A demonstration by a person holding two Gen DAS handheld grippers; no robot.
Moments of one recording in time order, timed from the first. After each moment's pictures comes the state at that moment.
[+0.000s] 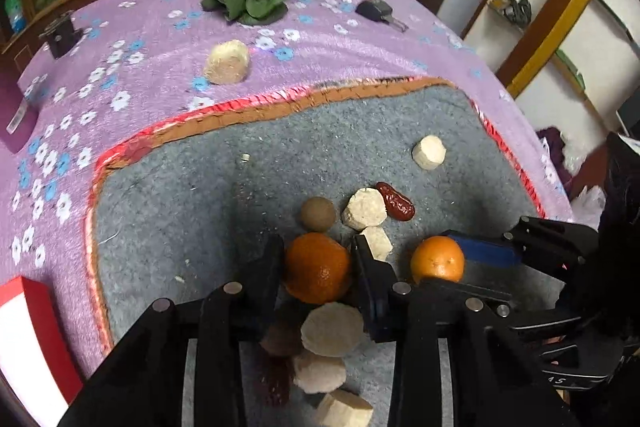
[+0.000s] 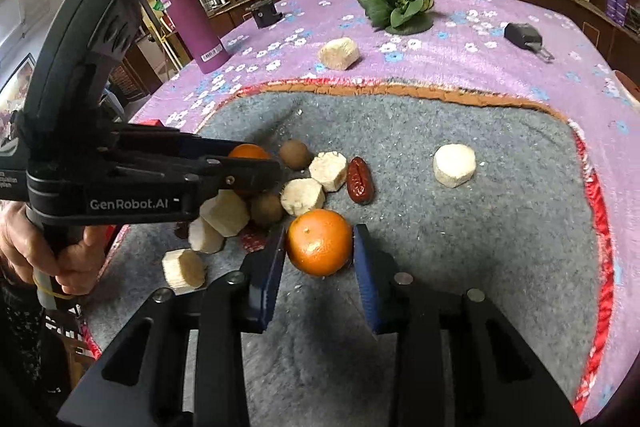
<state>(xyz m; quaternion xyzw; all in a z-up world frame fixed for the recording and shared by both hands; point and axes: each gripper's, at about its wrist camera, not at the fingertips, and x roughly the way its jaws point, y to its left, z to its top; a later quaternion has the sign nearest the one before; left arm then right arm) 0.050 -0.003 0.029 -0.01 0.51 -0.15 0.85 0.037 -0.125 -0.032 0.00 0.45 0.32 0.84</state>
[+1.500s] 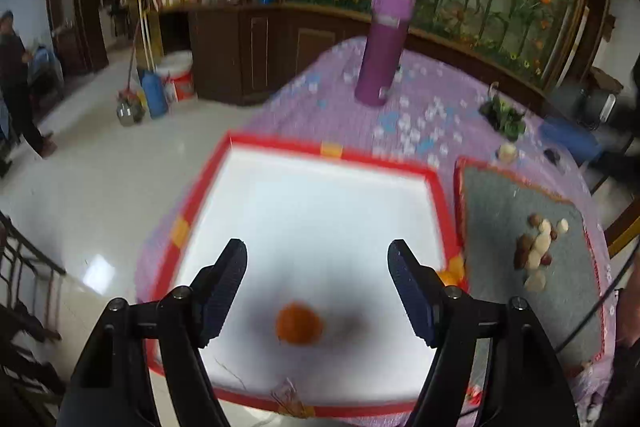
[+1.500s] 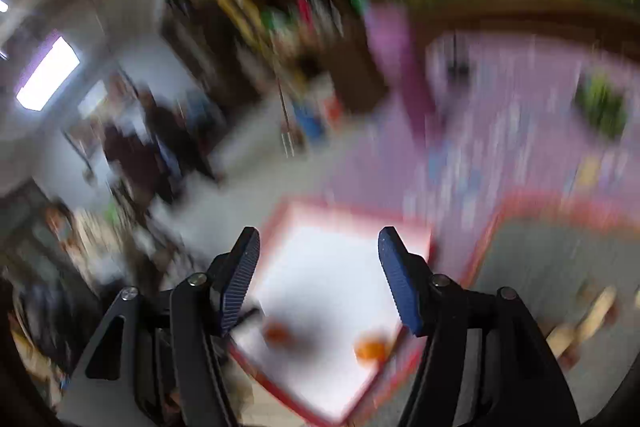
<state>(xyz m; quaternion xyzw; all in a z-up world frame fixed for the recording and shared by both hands) -0.178 0.230 0.124 -0.12 0.37 0.18 0.91 -0.001 0.060 0.156 0.11 0.36 0.49 0.78</state>
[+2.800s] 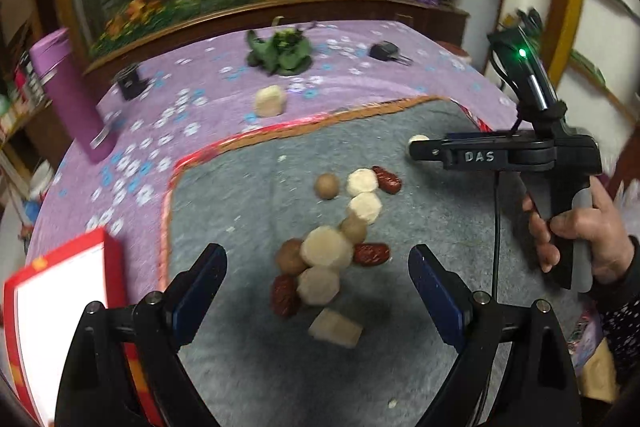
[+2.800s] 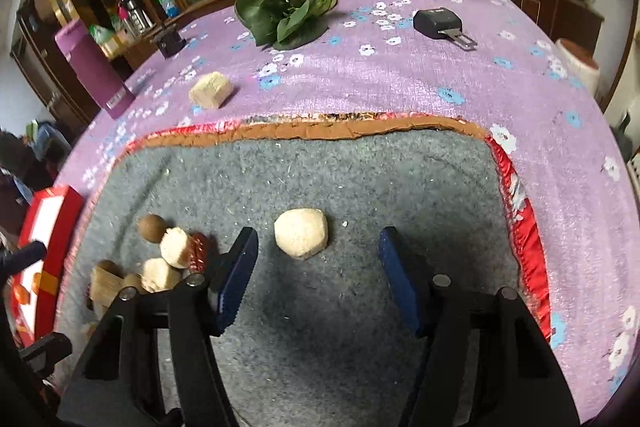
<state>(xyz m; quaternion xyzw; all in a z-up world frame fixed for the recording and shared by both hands) -0.036 -0.027 0.060 0.07 0.41 -0.08 0.90 0.117 -0.167 -0.049 0.02 0.46 0.21 0.86</state>
